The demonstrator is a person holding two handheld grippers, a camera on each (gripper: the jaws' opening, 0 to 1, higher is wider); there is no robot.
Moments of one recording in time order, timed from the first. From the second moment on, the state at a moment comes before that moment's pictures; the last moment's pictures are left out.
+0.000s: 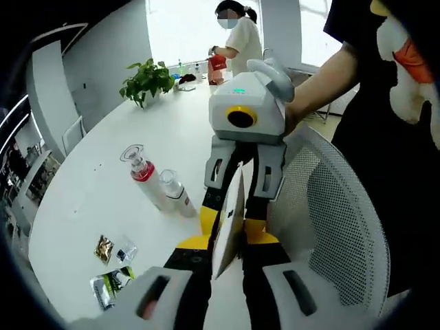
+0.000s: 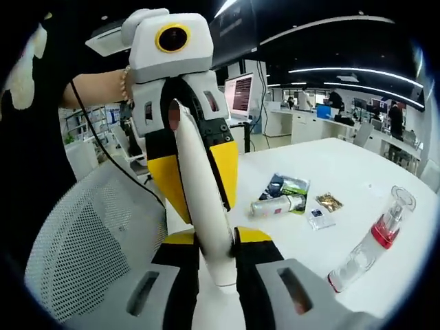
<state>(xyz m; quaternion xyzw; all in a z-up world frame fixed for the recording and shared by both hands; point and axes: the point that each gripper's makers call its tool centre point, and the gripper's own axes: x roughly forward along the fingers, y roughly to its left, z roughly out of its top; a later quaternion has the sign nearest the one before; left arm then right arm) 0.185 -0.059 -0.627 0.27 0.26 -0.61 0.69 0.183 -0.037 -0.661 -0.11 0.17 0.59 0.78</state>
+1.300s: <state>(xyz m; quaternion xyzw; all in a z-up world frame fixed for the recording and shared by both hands) 0.199 -0.076 -0.647 0.29 0.26 -0.61 0.69 0.193 -0.063 -0.681 -0.10 0.21 0.54 0.81</state>
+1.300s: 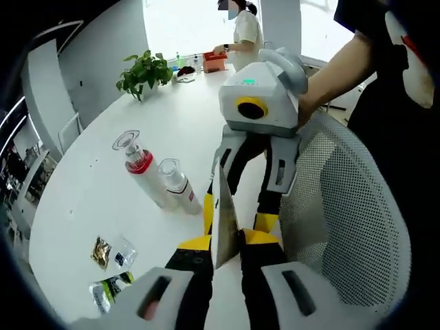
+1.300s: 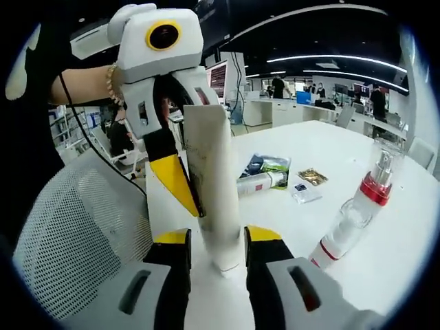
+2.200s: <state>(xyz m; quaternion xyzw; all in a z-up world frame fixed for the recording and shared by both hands) 0.264 -0.086 -0.651 0.31 0.24 -0.63 0.67 0.202 -0.126 -0.677 -0.07 0.24 0.41 0.88</state>
